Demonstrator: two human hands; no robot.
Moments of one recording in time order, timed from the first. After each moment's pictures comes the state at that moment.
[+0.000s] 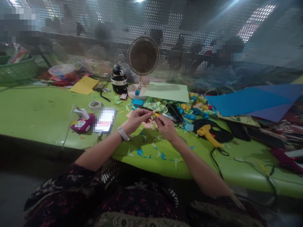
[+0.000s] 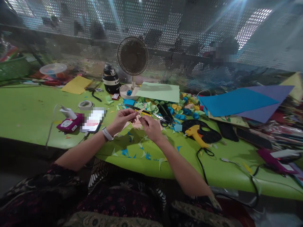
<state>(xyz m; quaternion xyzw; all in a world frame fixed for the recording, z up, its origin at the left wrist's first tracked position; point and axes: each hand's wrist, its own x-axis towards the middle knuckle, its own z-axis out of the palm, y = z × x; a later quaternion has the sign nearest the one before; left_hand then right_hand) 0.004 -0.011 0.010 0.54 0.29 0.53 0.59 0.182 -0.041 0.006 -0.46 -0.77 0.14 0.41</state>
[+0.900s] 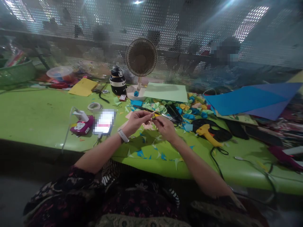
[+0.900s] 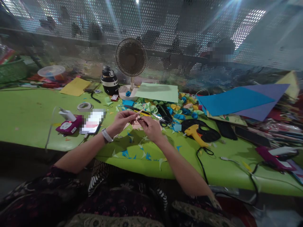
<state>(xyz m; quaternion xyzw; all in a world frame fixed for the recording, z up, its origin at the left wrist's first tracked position) 0.004 -0.010 0.006 0.55 0.28 0.52 0.59 0.184 -0.039 0.002 -0.44 -0.79 0.12 0.41</state>
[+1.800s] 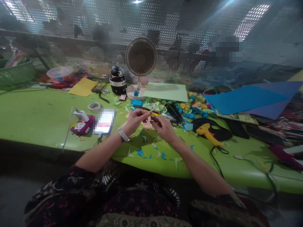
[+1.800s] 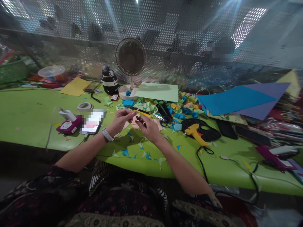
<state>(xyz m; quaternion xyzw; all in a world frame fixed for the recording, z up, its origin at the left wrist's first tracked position) 0.003 -0.009 0.008 0.53 0.27 0.57 0.56 0.179 -0.042 -0.002 -0.45 -0.78 0.13 0.40</state>
